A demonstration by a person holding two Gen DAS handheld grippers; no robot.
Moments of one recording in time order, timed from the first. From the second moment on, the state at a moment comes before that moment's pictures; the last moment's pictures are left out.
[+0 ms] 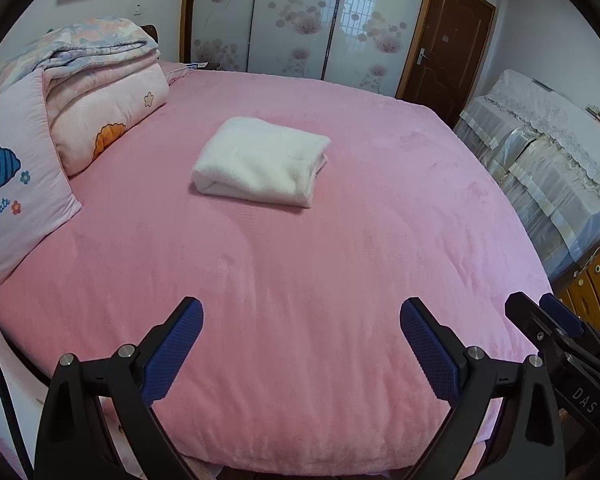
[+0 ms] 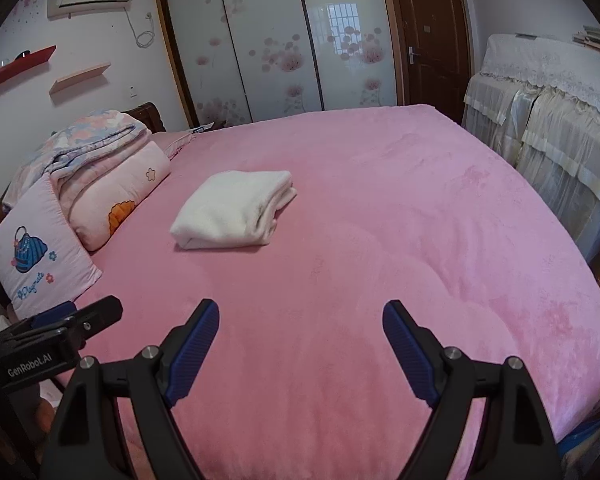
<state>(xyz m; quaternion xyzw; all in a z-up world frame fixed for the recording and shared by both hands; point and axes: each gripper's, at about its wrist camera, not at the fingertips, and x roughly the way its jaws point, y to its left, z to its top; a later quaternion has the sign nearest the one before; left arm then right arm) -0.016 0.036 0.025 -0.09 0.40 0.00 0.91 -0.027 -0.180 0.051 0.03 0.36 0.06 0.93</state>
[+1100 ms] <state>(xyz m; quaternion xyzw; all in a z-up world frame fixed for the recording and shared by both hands) -0.043 0.002 0.039 -0.03 0.39 0.00 0.92 -0.066 -0.184 0.055 -0.01 0.34 0.05 0.94</state>
